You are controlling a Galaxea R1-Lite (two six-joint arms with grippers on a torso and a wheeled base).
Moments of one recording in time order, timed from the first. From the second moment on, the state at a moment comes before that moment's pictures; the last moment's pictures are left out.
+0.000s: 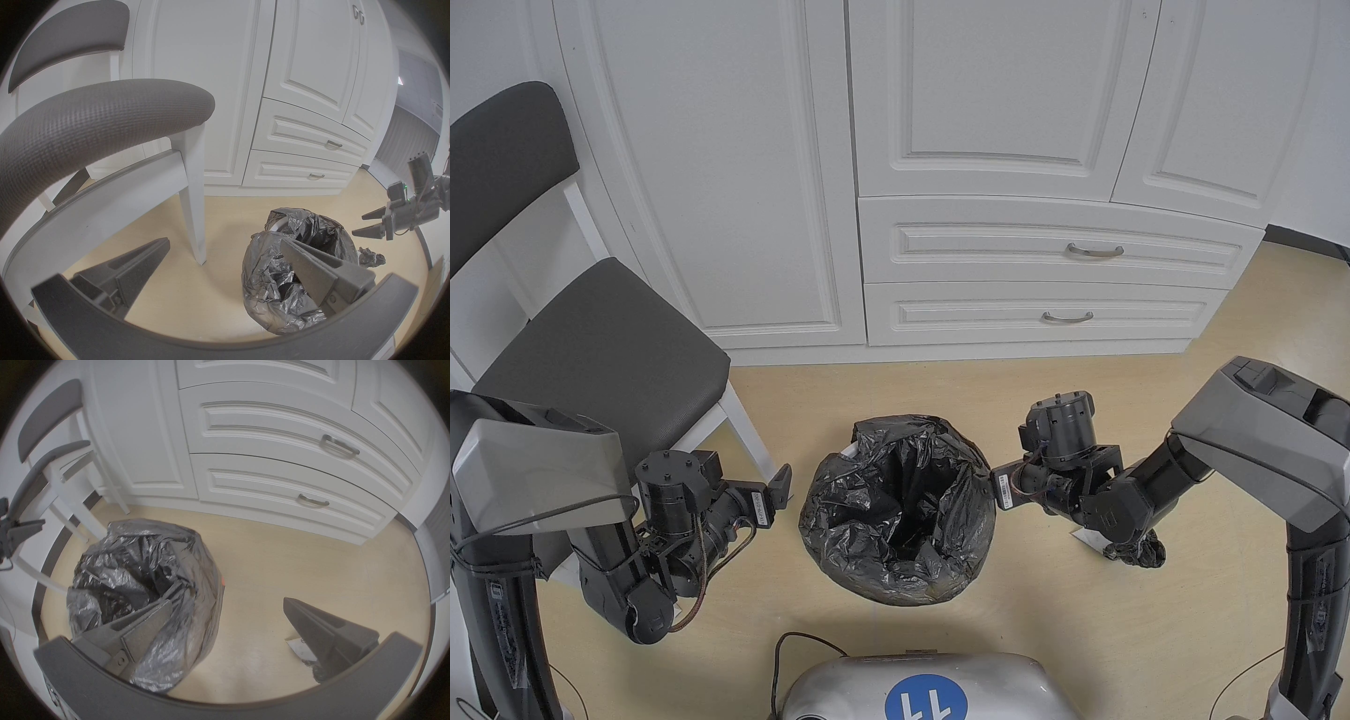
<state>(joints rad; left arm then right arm) -0.37 2.22 -0.44 -1.53 0.23 -0.14 0.50 2.31 -1.11 -0.65 -0.26 0.02</state>
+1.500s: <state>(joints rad) -0.37 2.22 -0.42 -1.53 0.23 -0.14 0.26 2.41 -0.95 -0.86 0.33 -0.44</state>
